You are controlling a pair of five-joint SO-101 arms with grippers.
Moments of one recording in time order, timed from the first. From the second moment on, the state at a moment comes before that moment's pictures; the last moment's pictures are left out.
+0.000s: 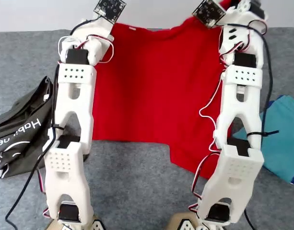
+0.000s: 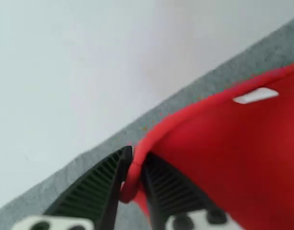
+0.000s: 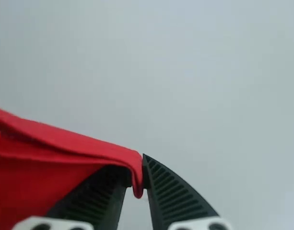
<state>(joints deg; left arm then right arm) 1.1 39.1 -47.7 54.9 -23.1 5.5 30.6 -35.1 14.9 61.4</state>
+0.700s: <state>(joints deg) -1.3 41.0 -51.1 90.6 -37.4 5.5 17.7 -35.1 73.4 61.5</state>
